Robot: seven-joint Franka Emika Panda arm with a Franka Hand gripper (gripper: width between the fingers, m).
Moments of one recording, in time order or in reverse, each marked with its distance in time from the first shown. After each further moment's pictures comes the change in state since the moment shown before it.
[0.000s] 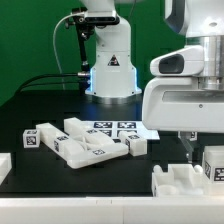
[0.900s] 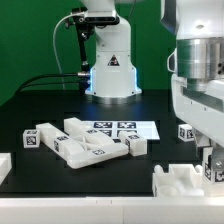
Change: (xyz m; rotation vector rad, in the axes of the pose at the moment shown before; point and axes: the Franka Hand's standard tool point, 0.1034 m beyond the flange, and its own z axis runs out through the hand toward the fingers) arm 0.000 0.010 0.001 0.008 -0.034 1.184
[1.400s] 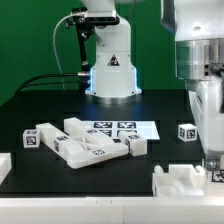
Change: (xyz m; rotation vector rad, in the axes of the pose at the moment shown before) arm -0.002 0.002 0.001 -0.006 -0.005 0.200
